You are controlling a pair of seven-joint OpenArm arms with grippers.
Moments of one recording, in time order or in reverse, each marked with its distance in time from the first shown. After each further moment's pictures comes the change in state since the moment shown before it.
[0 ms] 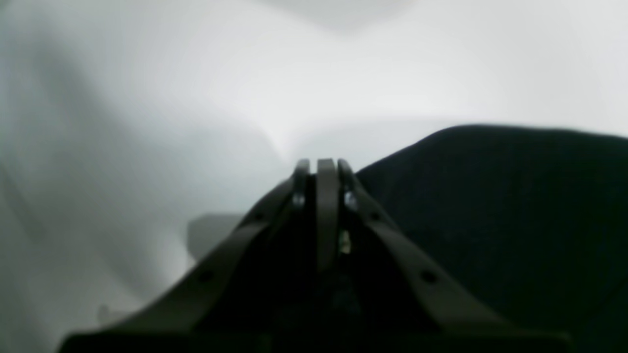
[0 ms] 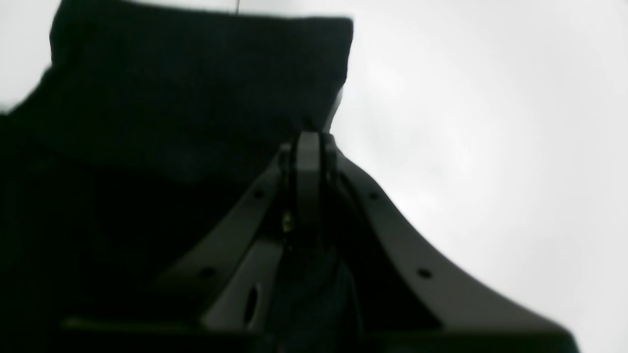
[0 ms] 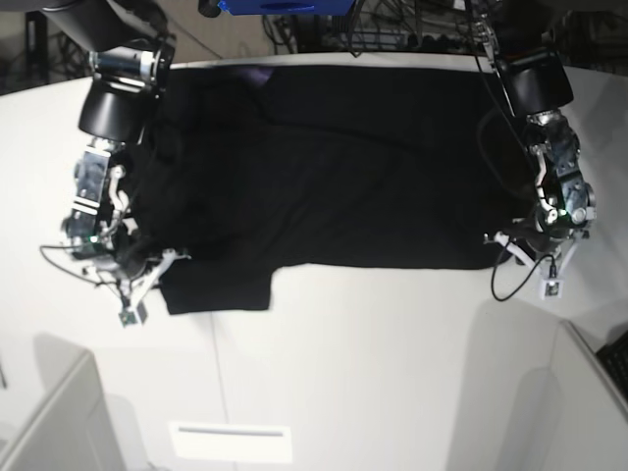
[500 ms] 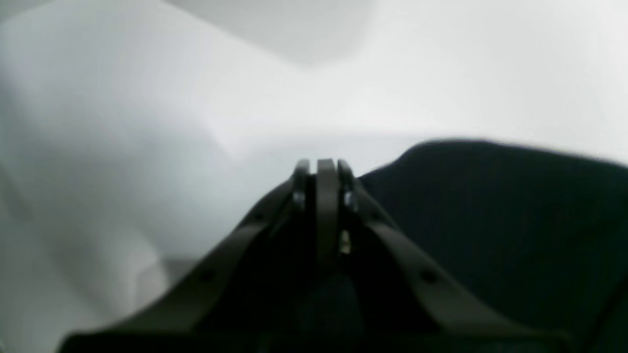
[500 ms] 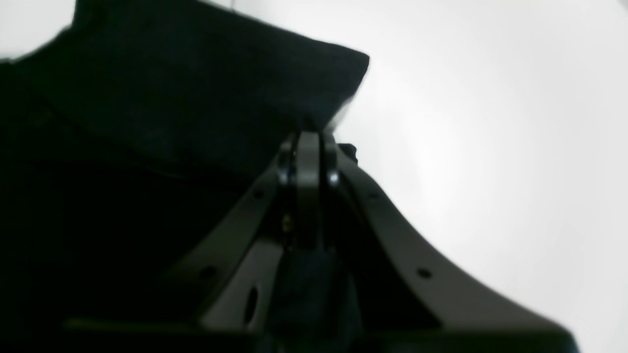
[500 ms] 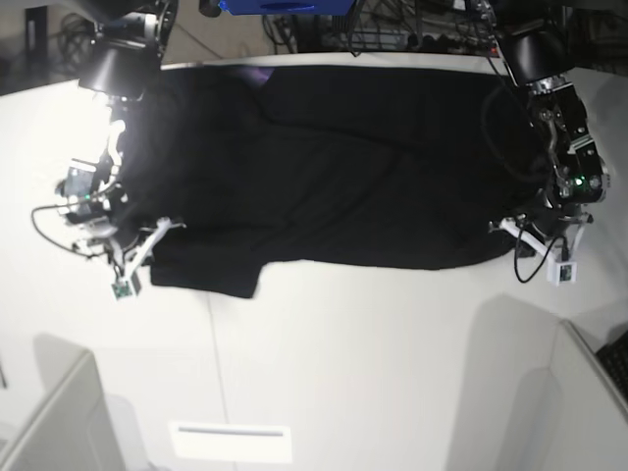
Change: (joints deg) left arm 7.4 -0.2 -3.2 11.0 -11.3 0.1 3.9; right arm -10.3 0.1 0.1 15.0 0.1 0.2 -1.8
